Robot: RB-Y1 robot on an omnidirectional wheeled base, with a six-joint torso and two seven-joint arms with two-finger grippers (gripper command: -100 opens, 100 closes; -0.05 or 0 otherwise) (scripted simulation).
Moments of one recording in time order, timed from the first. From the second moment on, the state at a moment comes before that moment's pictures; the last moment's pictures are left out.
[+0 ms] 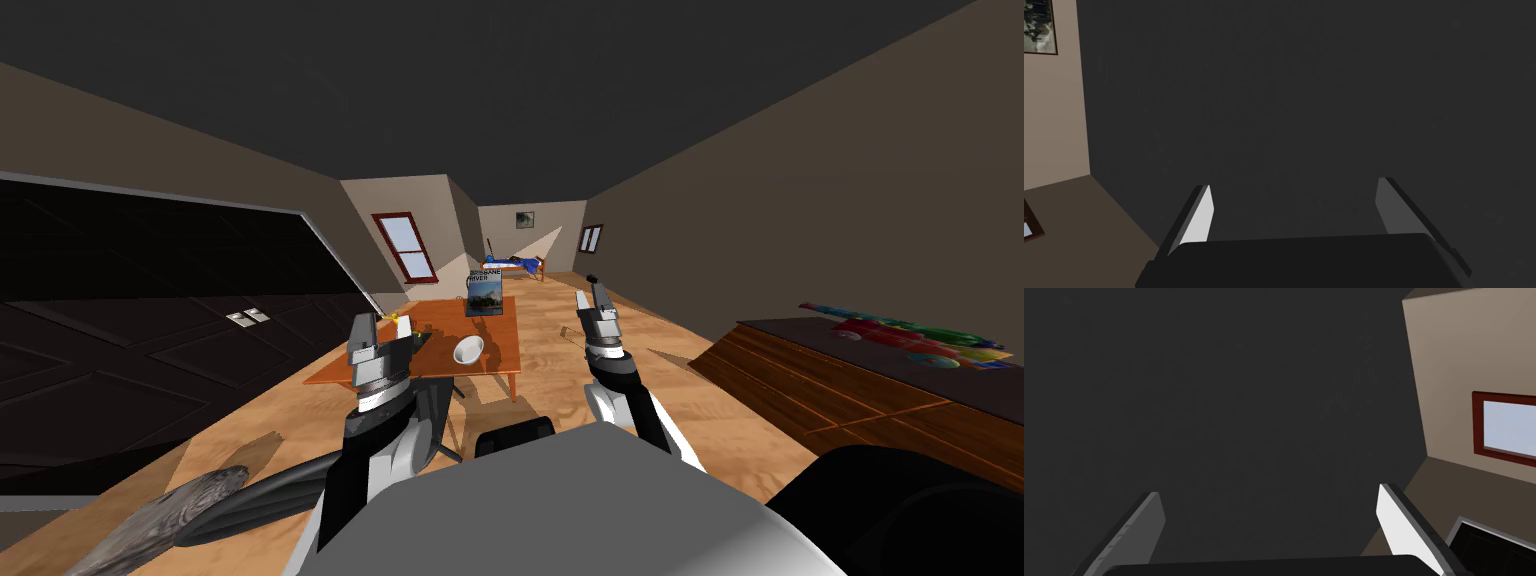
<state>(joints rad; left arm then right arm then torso) 0.49 -0.03 -0.04 -2.33 -0.01 -0.58 -0.17 0.52 -0.01 0.02 -2.40 0.09 -0.55 0.13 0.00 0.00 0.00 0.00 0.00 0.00</state>
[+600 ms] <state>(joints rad) 0.43 0.09 -0.03 -2.29 -0.02 -0.47 -0.17 0.52 -0.01 0.02 -2.40 0.09 -0.55 0.13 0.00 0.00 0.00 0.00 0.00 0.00</state>
